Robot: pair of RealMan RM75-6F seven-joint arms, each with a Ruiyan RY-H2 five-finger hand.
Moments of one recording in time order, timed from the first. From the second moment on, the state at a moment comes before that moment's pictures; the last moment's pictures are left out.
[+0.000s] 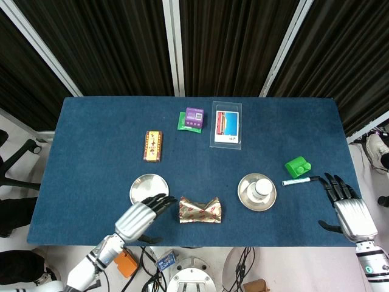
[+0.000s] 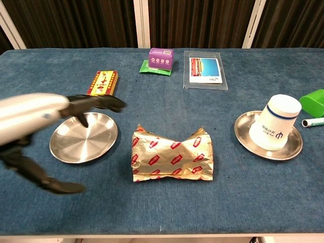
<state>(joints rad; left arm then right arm) -0.40 -1.46 0.03 -1.92 1.59 1.05 0.36 0.18 -1.07 -0.15 -1.61 -1.54 1.51 -0.04</state>
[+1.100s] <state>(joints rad) -0.56 -2.02 -0.09 -1.46 1.38 1.12 0.66 0.12 -0.99 -0.09 -1.59 -1.57 1.43 0.15</state>
